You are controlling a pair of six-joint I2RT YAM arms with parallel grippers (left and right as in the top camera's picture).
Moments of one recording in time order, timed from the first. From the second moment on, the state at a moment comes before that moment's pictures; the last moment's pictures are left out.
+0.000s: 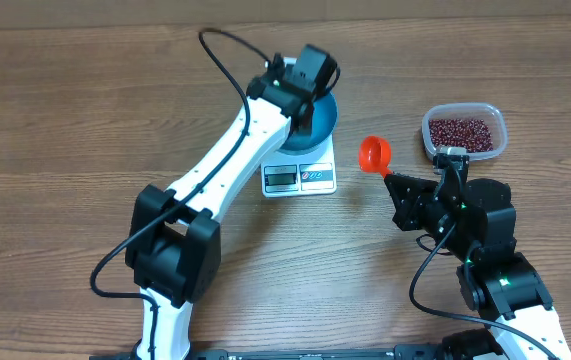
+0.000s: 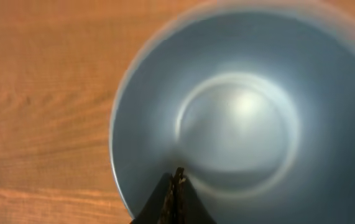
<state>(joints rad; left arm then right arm) -0.55 2.08 1.89 -0.98 -0.37 -0.46 0.20 0.84 0.58 -0.25 -0.32 0.46</state>
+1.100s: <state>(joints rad) -0.74 1.55 1.52 -1.09 -0.19 -0.53 0.12 0.82 0.67 -0.46 -0.31 0.39</state>
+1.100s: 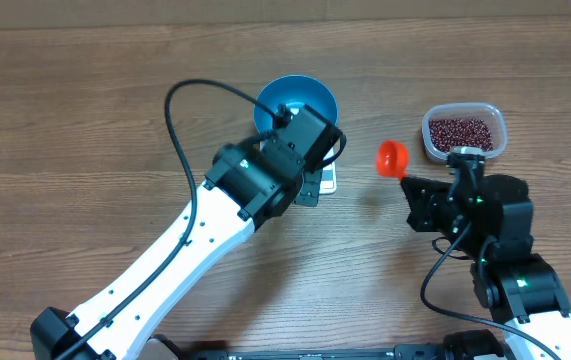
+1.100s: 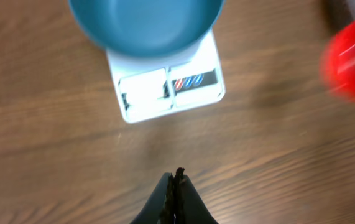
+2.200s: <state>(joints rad) -0.72 1.74 1.20 -0.56 -0.24 -0.42 -0.03 0.81 0.67 -0.48 -0.36 0.38</state>
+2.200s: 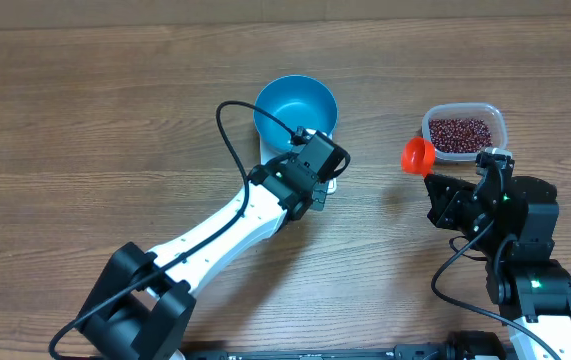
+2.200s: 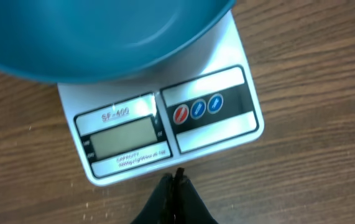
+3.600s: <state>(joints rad) -0.64 1.90 1.20 -0.37 -0.10 -0.22 -0.03 0.98 1.01 -0.71 -0.36 0.16</state>
